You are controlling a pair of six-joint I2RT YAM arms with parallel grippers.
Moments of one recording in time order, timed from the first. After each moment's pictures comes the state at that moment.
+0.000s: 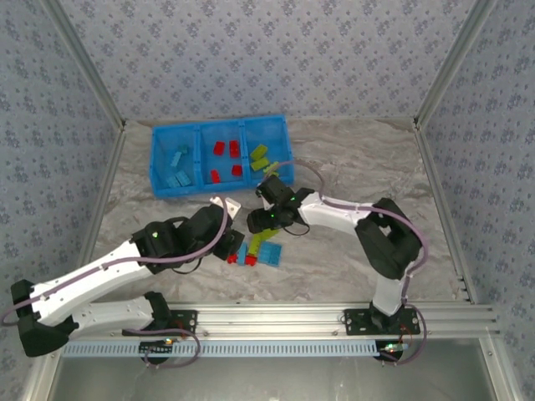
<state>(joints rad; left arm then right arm) -1.07 0.97 1.00 -0.90 -0.35 -0.41 0.81 1.85 1.22 -0.42 -0.11 0.45</state>
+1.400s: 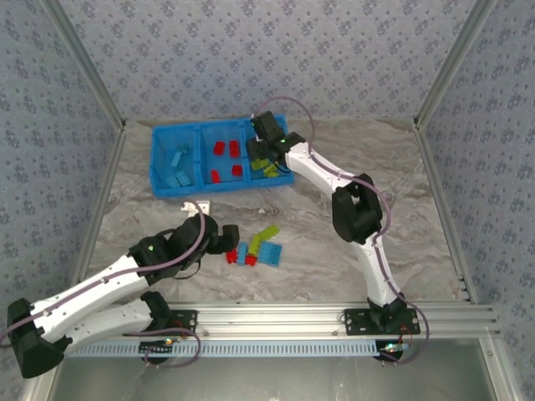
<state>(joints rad) -0.93 0.85 0.71 -0.68 -0.40 -0.80 0.62 2.27 2.06 -0.55 0.16 0.23</state>
